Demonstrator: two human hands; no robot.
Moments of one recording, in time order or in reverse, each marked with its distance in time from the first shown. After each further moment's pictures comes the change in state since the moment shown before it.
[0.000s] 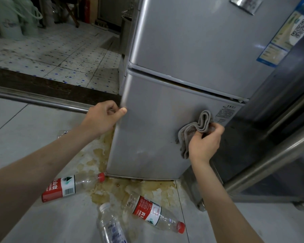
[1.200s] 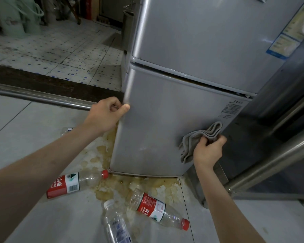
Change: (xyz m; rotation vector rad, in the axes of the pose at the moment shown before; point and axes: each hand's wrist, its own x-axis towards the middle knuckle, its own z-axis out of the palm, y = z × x) left_hand 0.002 -0.005 0.002 -0.011 0.014 0.009; right_hand -0.007 0.042 0.004 -0.030 -0.043 0.177
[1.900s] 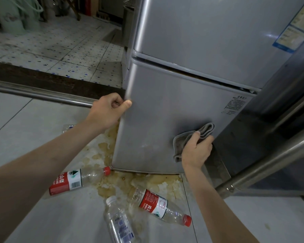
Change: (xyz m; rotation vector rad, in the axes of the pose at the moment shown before) left_hand -0.001 0.001 0.001 -0.058 0.001 -0.004; right_hand -0.040 -0.007 0.016 0.063 -0.003 -0.049
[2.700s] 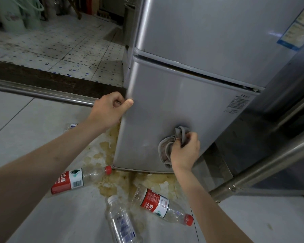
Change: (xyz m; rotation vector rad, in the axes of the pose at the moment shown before) left_hand -0.001 0.001 0.001 0.048 0.017 -0.004; right_hand -0.022 -0.009 0.006 -0.113 -0.249 0.013
